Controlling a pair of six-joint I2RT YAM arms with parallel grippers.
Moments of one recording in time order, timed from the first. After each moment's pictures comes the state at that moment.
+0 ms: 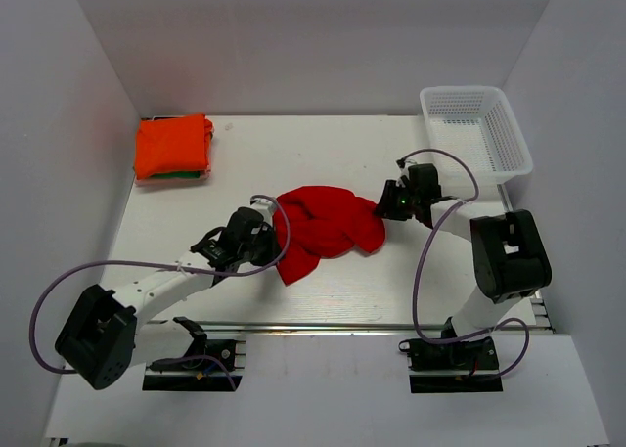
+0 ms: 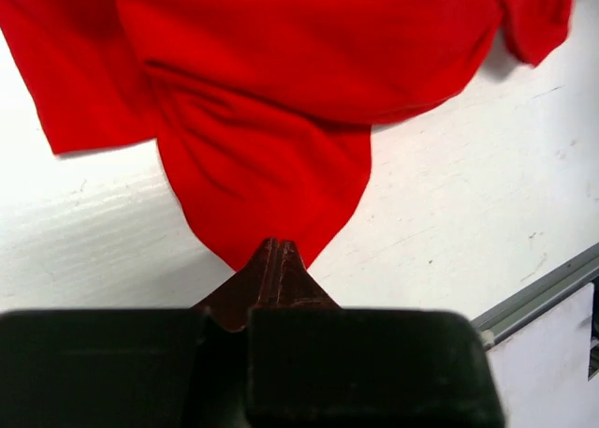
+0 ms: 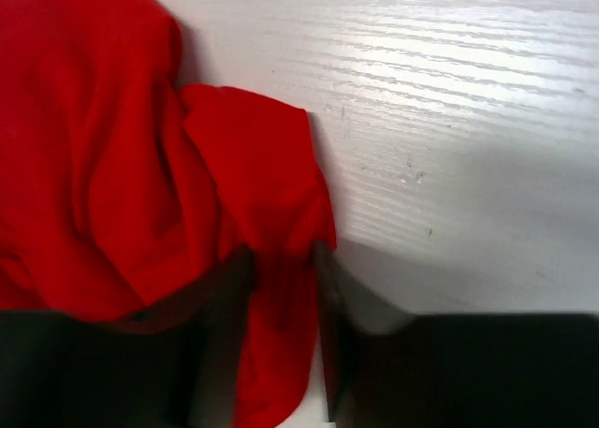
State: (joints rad) left arm -0.63 1.19 0.58 -0.16 0.09 -0.49; right arm 0.25 1.67 0.85 0.03 -0.30 0.32
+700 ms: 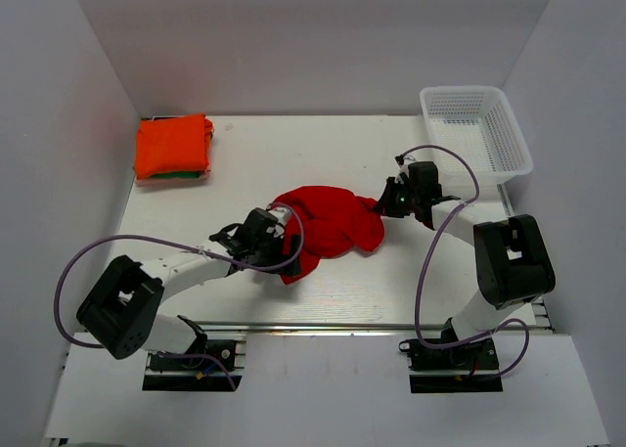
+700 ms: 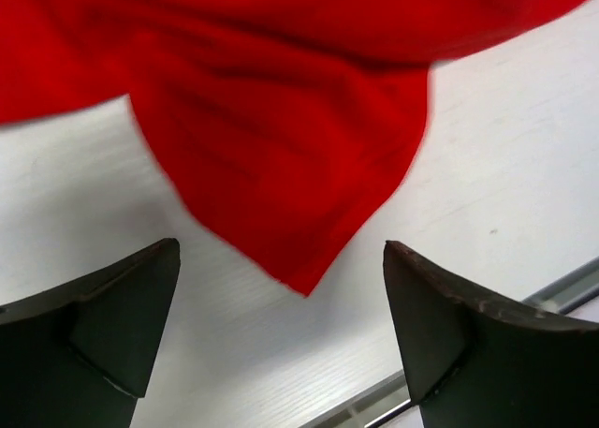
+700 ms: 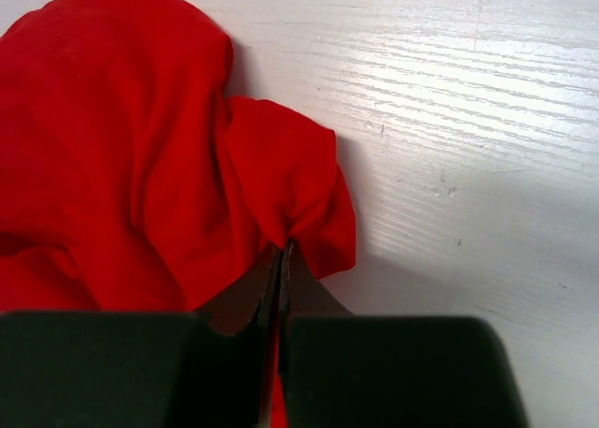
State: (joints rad) left arm -0.65 1.37 0.62 -0.22 0.12 -0.42; right arm 0.26 1.64 0.85 0.05 -0.33 0.33
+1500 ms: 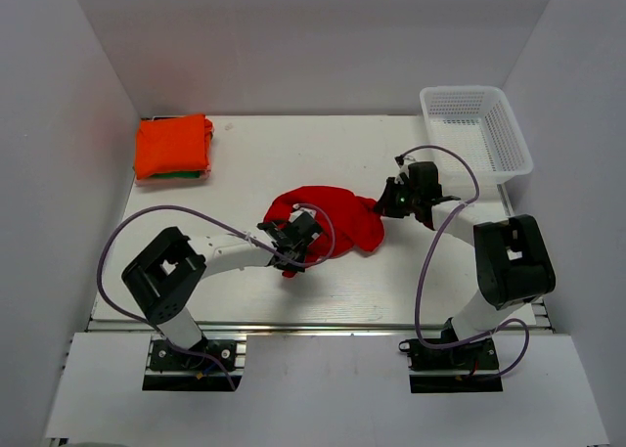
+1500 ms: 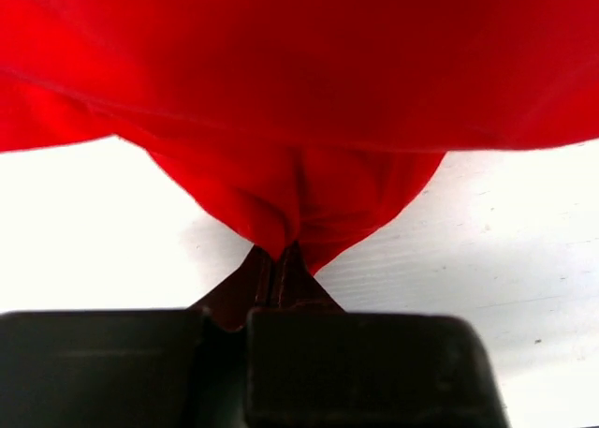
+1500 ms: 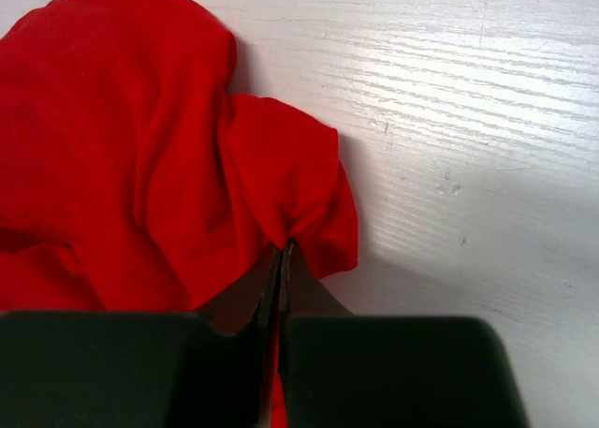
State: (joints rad) left arm -0.88 1.65 0.92 -0.47 -0.27 -0.55; right arm 0.26 1.63 0.85 0.05 -0.33 0.33
